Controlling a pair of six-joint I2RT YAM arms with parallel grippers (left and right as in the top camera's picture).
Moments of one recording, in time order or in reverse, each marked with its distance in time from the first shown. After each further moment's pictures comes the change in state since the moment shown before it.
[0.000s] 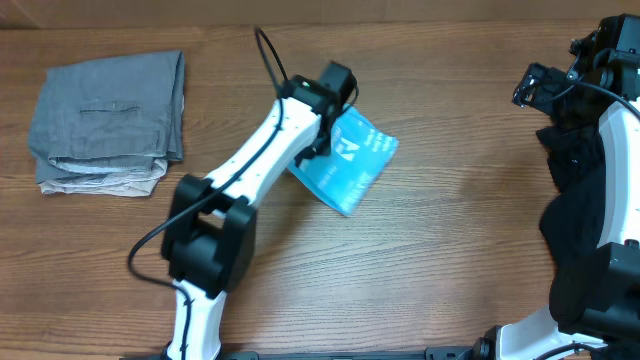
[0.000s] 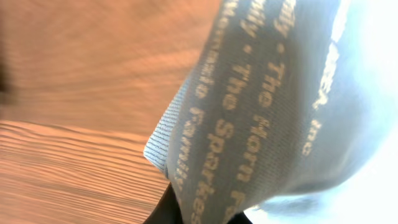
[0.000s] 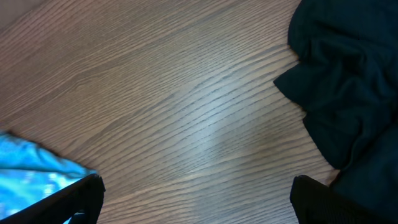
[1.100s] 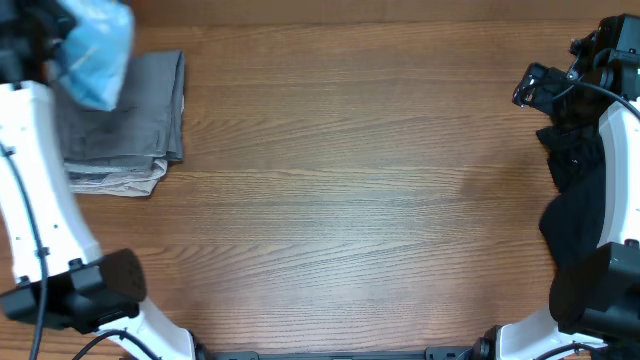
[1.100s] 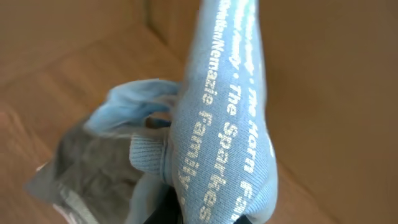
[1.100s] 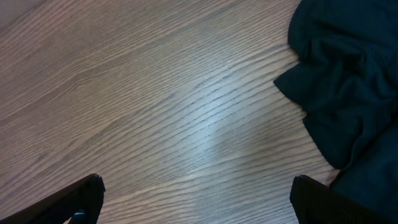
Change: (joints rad) left arm 0.841 -0.219 0.469 0.080 0.224 -0.004; right arm 0.000 0.000 0.000 0.000 0.000 0.000
